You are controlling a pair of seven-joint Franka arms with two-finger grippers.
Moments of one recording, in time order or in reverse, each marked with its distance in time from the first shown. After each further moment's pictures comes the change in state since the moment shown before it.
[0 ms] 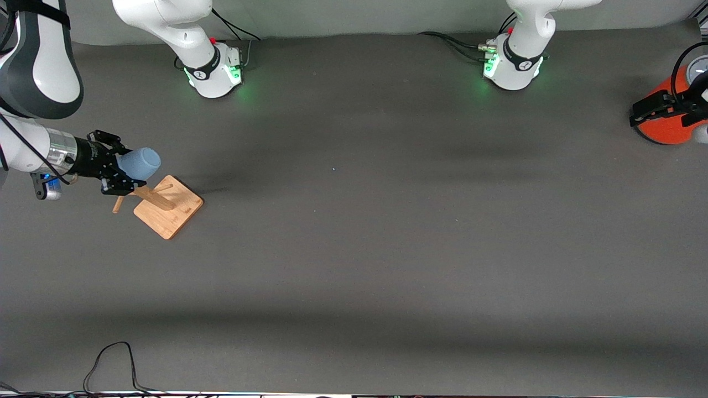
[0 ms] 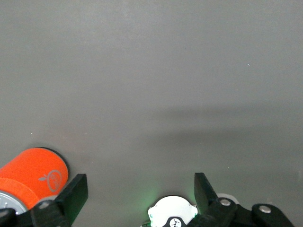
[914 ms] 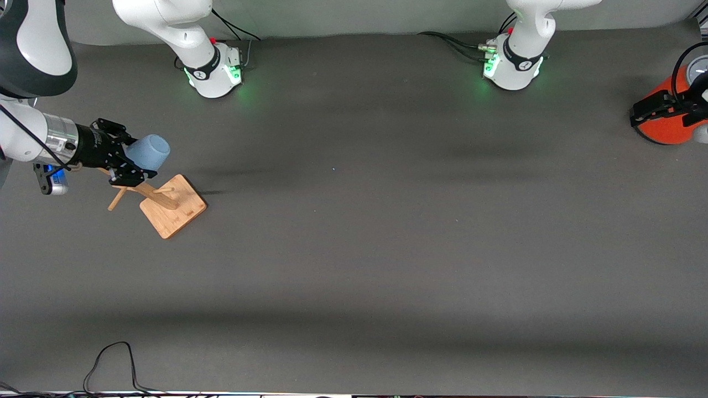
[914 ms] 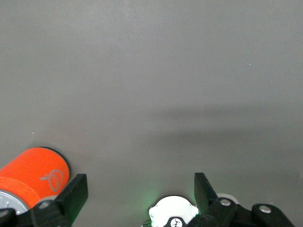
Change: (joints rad) left arm 0.002 0.000 0.001 0.000 0.003 0.000 -0.001; right arm 0.002 -0.004 0.069 0.120 0.073 -0.123 0.001
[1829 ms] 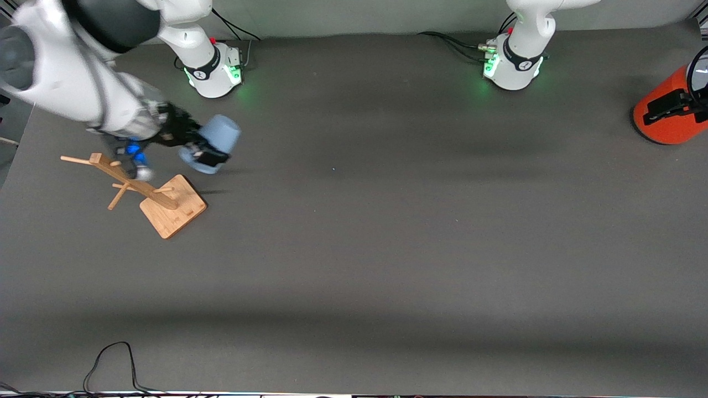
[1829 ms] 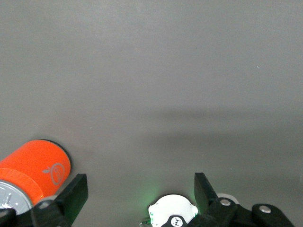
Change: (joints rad) left arm 0.043 -0.001 0.005 0.001 -0.001 -0.009 0.000; right arm 0.007 0.038 0.392 0.103 0.027 0.128 0.087
